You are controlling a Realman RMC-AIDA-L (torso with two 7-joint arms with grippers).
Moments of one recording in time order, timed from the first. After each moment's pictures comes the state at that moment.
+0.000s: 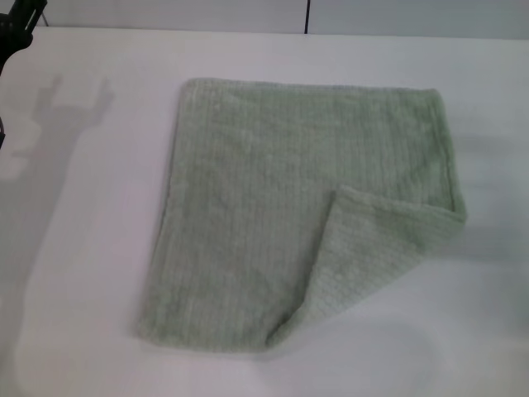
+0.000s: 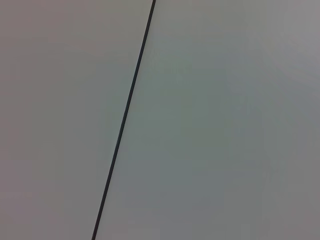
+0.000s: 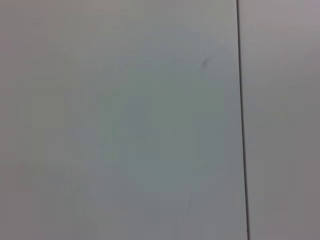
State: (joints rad) left arm -0.41 -2.07 1.43 0.34 -0.01 1.12 -0.48; right arm 0.41 2.09 1.29 0.24 -2.46 -1.29 -0.04
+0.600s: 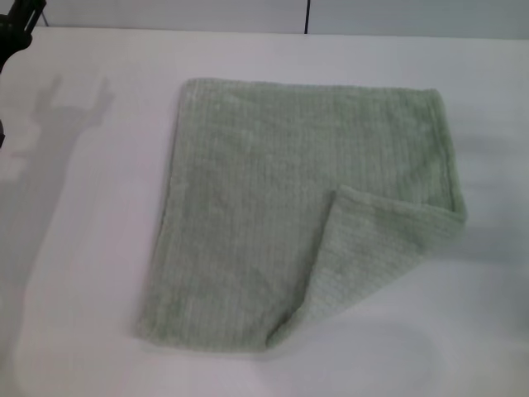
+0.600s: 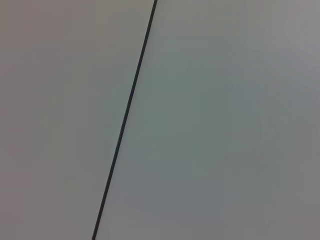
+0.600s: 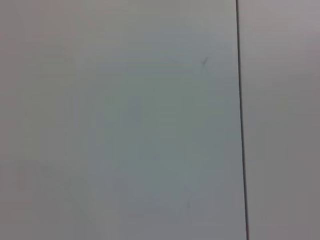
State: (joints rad) left arm -0.40 -2.07 1.43 0.34 -0.01 1.12 -0.48; right arm 0.41 2.09 1.29 0.24 -2.46 -1.29 -0.04
